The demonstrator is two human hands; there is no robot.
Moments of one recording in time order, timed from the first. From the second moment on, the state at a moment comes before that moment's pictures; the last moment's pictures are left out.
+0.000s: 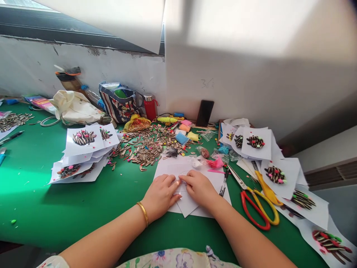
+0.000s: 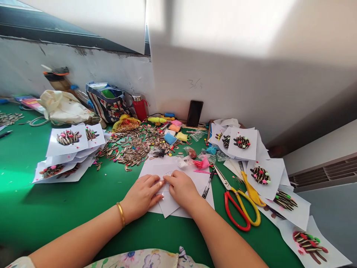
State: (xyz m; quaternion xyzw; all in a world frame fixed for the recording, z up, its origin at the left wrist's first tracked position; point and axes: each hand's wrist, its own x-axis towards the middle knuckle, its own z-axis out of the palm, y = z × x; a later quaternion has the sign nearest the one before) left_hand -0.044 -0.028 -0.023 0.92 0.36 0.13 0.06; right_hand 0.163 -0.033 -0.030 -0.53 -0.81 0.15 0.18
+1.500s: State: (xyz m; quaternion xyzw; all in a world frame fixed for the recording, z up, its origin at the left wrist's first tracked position) left_hand -0.049 -0.026 -0.027 0.90 0.38 0.18 0.11; right_hand 0.171 -0.037 -0.015 -0.46 -0.86 0.15 0.15
